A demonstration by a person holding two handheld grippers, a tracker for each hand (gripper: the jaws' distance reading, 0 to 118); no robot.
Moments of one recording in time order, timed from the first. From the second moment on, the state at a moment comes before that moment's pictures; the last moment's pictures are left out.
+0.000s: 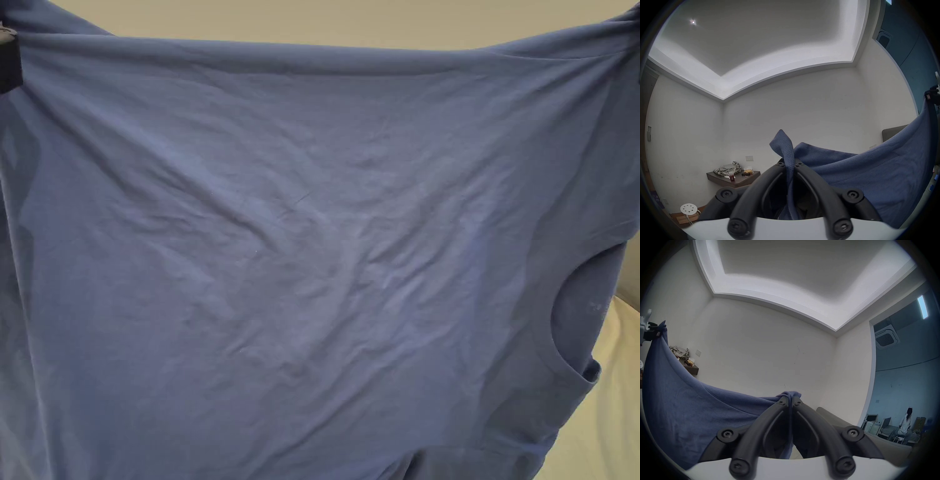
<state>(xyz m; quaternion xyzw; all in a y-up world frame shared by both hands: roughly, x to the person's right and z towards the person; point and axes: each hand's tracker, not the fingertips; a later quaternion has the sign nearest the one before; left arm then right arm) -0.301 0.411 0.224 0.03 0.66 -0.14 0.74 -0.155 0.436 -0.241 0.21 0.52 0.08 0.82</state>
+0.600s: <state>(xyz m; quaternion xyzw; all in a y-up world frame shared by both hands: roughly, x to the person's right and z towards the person) -0.470 0.397 0.162 -0.03 0.65 -0.11 0.75 -0.325 0.419 -0.302 0.26 0.45 0.20 0.83</state>
